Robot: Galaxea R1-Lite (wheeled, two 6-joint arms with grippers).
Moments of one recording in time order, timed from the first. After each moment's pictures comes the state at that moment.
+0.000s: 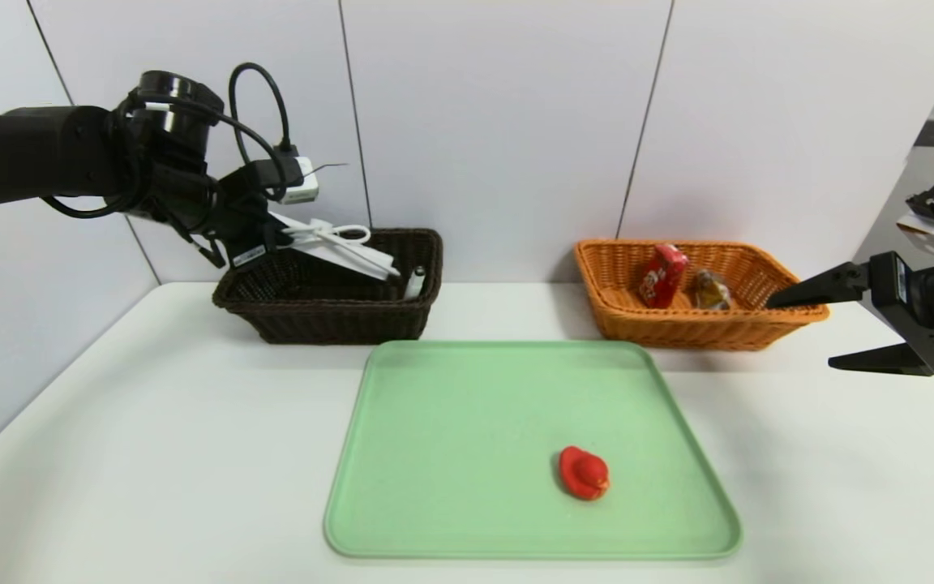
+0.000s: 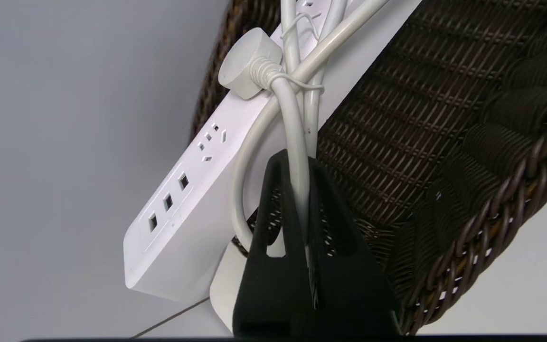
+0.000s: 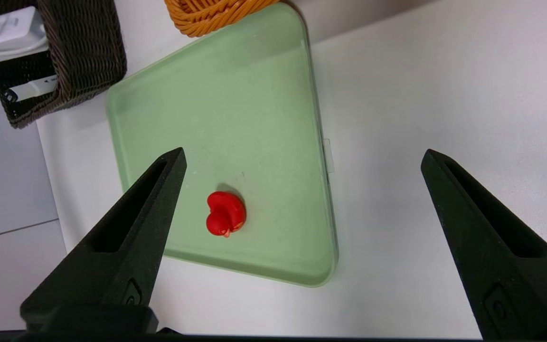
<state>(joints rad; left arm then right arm) -0.10 2.03 -1.88 0.45 -0.17 1.11 -0.15 1.57 -1.24 0.56 0.53 0.37</state>
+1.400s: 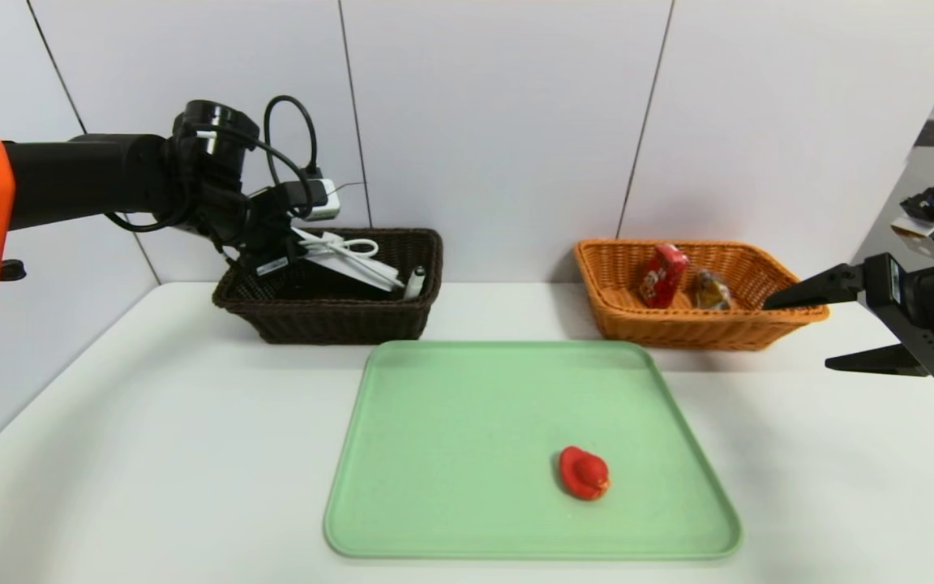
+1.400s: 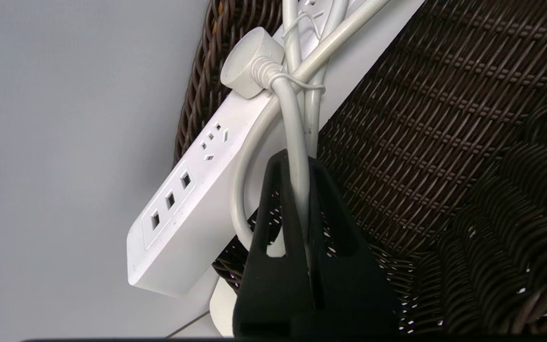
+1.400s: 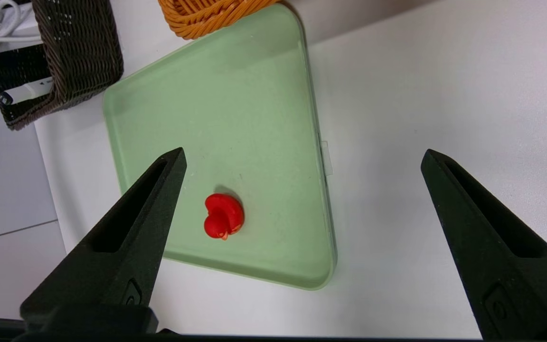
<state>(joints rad) -0.12 2.14 -1.96 0.43 -0.12 1.12 -0.15 1.58 -1.25 0.56 0.53 0.37</state>
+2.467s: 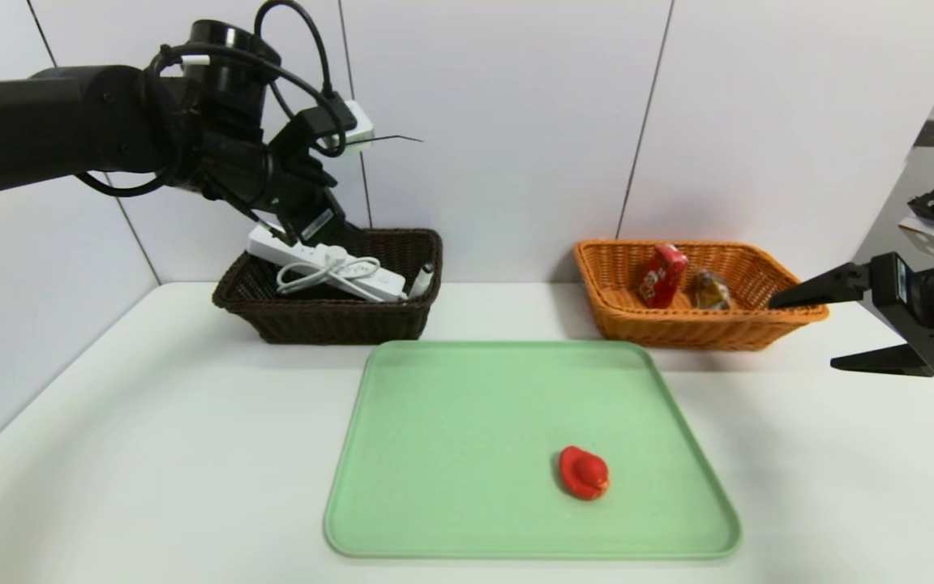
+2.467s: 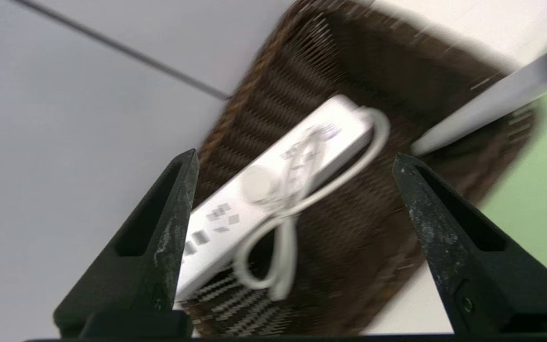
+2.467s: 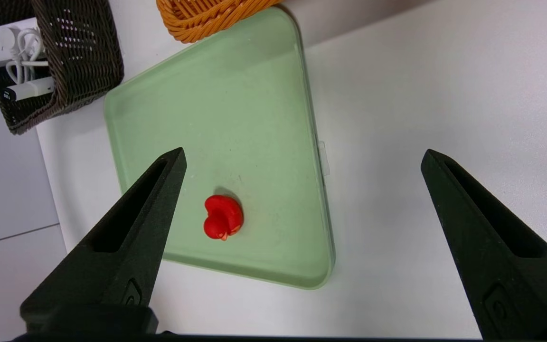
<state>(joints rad) -0.31 1.99 -1.96 0.46 -0.13 0.71 -0.17 1.58 -1.25 0.56 0.53 0.37</state>
